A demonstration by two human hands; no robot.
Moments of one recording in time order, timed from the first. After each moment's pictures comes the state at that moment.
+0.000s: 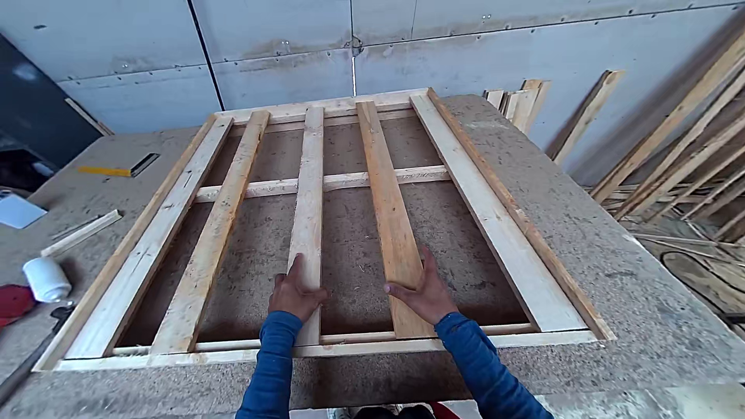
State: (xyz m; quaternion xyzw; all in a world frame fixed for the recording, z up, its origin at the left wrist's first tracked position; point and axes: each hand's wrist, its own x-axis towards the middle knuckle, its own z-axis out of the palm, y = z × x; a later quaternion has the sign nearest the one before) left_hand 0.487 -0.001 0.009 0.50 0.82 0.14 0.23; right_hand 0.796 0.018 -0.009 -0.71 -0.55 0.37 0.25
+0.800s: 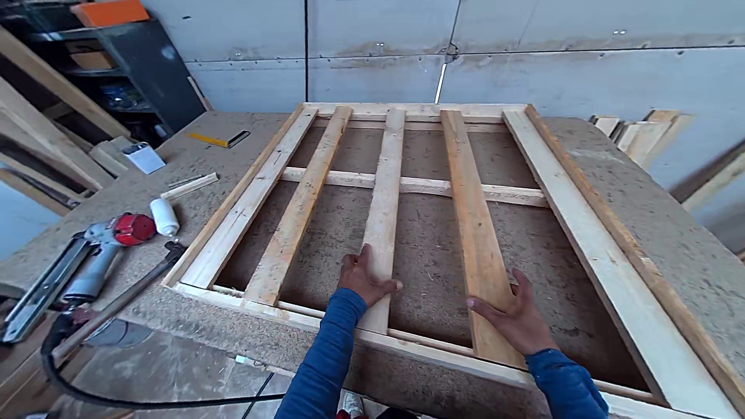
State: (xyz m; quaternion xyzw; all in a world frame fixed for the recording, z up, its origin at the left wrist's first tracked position) left_hand 0.458 -0.012 0.040 0.52 0.77 0.19 0.31; right_hand 0.794 0.007 -0.003 -0.68 -0.57 0.34 0.32
